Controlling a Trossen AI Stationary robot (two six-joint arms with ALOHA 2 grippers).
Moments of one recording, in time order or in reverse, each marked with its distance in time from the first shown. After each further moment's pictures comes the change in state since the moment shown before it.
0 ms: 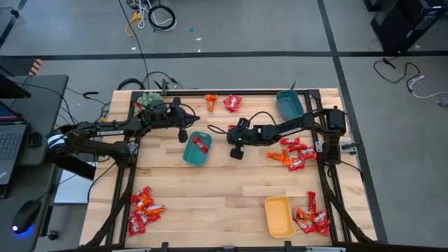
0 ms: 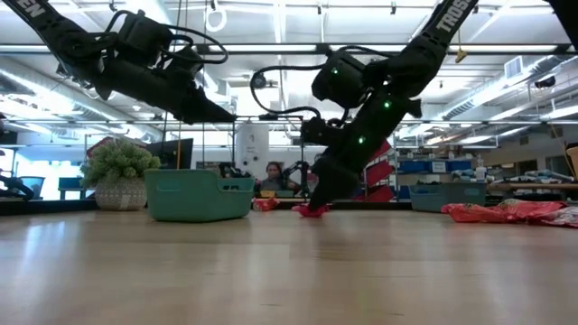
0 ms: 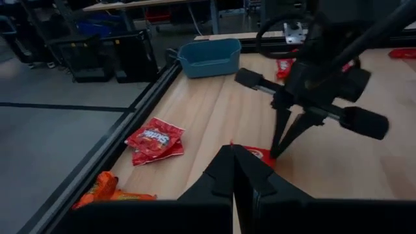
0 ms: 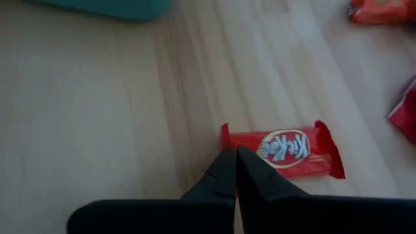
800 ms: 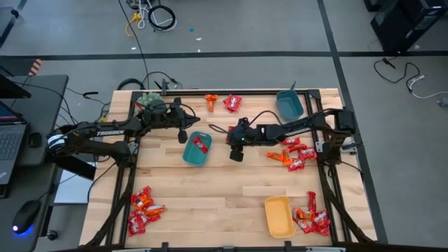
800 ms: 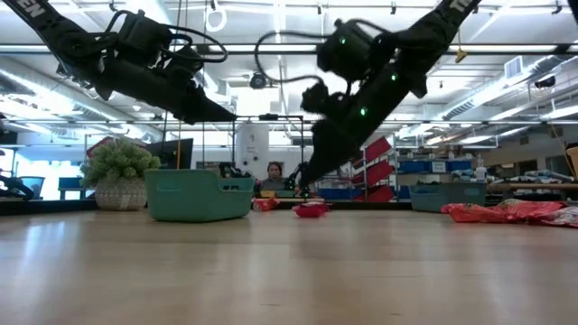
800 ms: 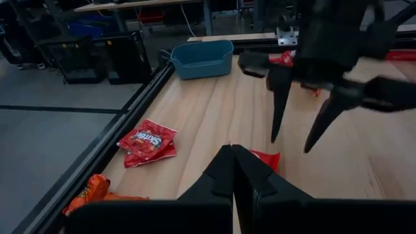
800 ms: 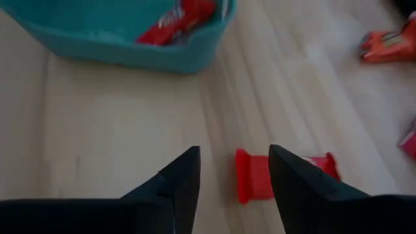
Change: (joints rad) left arm 0.000 0.000 0.000 -0.002 0.039 -0.001; right arm 0.030 -0.070 0.003 -0.007 -0.064 0.040
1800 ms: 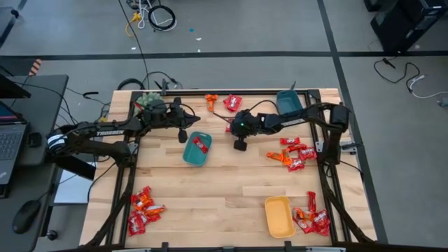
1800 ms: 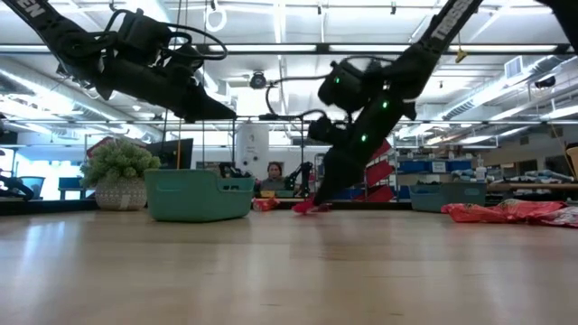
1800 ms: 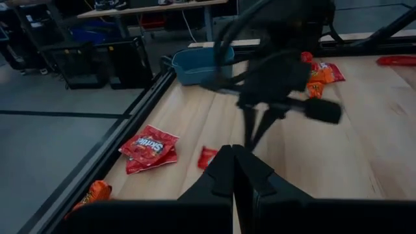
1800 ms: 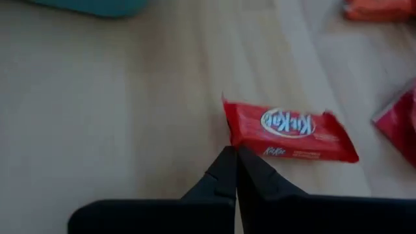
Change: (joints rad) left arm 0.000 -0.001 0.000 0.020 0.001 -0.002; right arm -0.163 0.036 0.000 -0.037 -0.133 -0.161
